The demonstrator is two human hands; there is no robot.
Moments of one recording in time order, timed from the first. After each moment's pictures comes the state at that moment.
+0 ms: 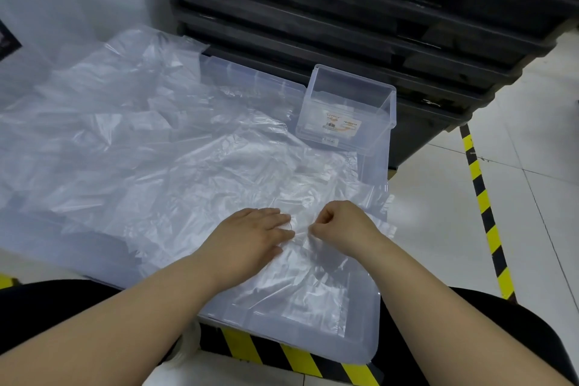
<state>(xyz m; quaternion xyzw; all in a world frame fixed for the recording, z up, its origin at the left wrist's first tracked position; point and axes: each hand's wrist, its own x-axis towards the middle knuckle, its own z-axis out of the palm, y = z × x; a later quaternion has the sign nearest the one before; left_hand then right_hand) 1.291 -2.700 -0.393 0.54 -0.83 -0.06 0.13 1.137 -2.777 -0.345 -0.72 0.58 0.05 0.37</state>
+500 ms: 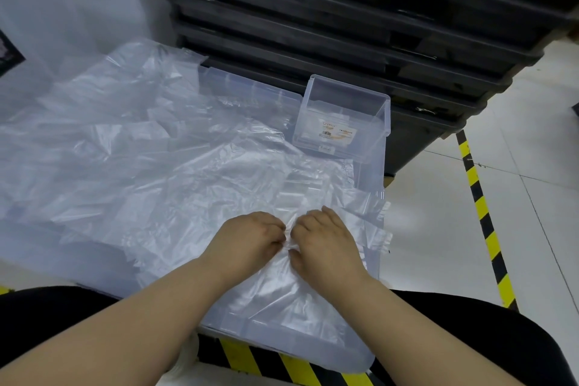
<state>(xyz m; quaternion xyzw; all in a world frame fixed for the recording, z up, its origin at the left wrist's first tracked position) 1.284 -2.712 -0.394 0.58 -0.78 -0.10 0.21 1.142 -2.744 -0.366 -0.92 0.38 -0.04 0.03</state>
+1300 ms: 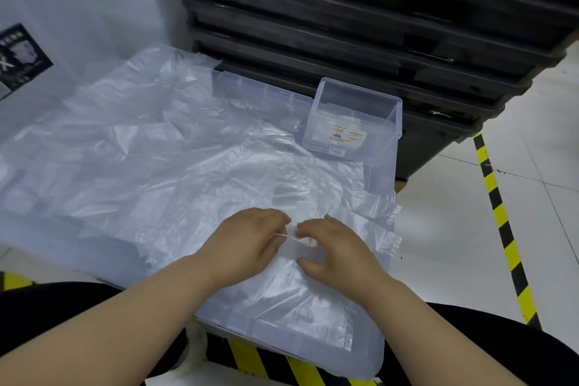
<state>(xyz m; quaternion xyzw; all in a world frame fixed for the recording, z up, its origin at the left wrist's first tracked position) 1.296 -2.700 -0.380 0.58 -0.78 -0.10 0.22 1.124 -2.754 -0.366 -0.89 0.35 -0.07 0.27</state>
